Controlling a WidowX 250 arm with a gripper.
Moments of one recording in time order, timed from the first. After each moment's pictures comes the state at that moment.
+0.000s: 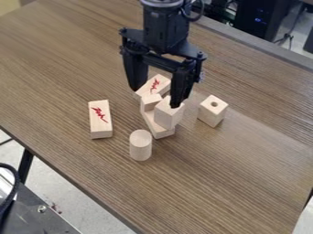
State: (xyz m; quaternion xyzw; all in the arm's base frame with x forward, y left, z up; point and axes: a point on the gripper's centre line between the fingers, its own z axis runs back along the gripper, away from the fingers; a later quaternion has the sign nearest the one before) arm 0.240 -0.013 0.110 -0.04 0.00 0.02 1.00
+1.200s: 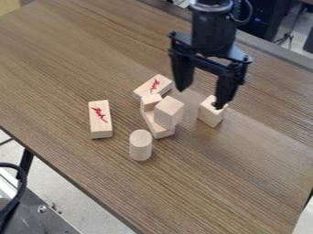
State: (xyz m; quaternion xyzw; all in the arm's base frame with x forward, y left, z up) arm 0.282 -0.057 0.100 -0.08 -0.01 -0.04 1.00
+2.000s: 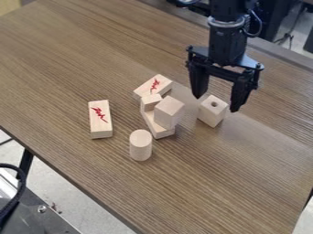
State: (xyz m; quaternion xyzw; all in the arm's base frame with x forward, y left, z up) arm 0.320 -0.053 0.069 -0.08 0.01 -0.01 1.00
